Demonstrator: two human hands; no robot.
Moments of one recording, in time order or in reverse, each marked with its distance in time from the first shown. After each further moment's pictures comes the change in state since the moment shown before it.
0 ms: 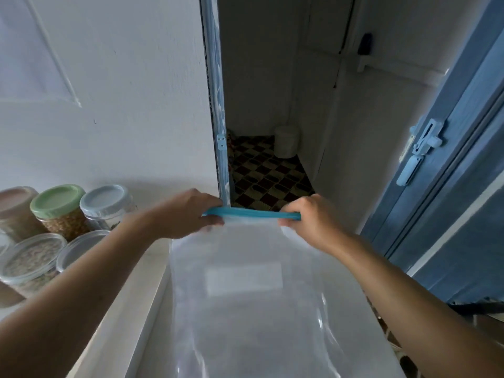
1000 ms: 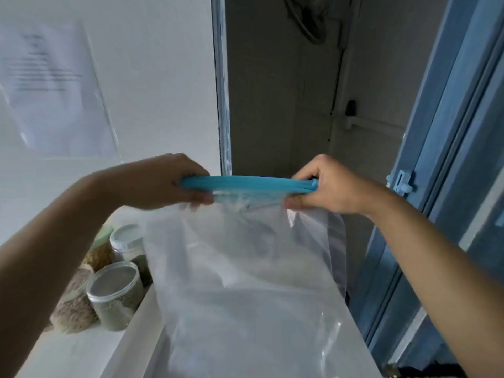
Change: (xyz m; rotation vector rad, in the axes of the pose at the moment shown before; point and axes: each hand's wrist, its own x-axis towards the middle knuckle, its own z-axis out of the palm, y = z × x) left_hand -0.080 0.069 -0.174 -0.109 0.122 0.159; right_hand 0.001 -0.062 -0.180 0.354 -0.078 -0.262
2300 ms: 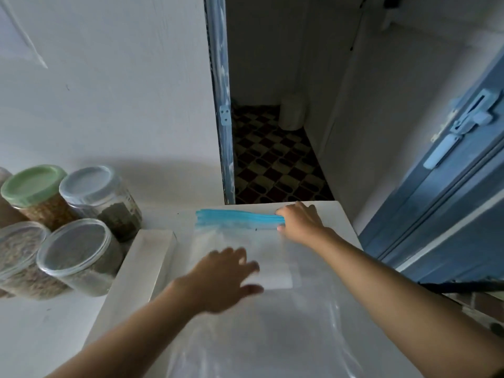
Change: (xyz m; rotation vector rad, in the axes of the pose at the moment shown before) left_hand 0.021 -0.054 0.290 0.143 -0.503 -0.180; right_hand 0.027 0.209 0.246 -0.512 -0.326 0.531
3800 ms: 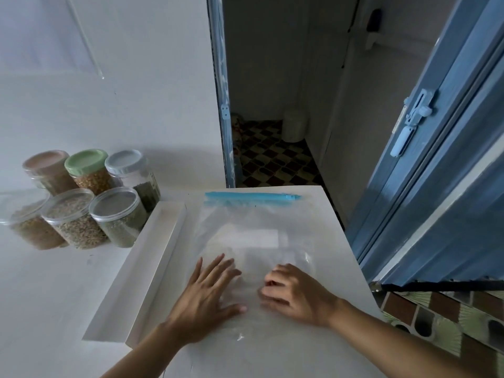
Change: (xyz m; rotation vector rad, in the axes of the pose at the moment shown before) left_hand -0.095 0.048 0.138 -0.226 0.485 -0.044; right_hand -0.221 -0.005 0.080 0.207 0.372 -0.863
